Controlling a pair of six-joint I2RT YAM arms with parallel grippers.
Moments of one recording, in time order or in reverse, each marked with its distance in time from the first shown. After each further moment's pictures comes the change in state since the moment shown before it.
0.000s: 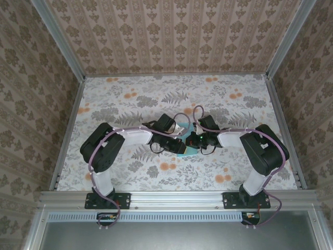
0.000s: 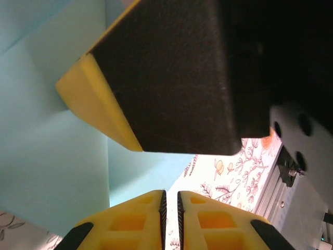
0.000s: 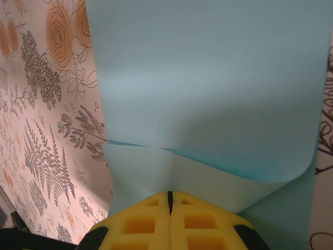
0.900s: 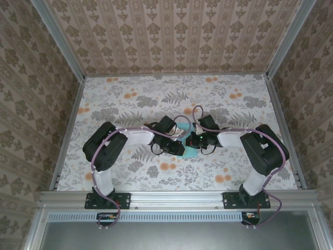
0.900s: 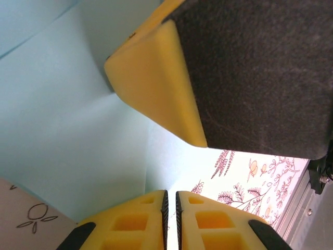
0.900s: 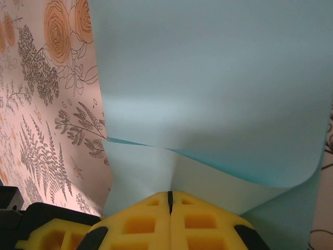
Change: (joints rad) left arm -0.006 0.022 0.001 -0.037 -0.079 0.001; right arm 0.000 0.000 0.010 -0.026 0.001 -0.026
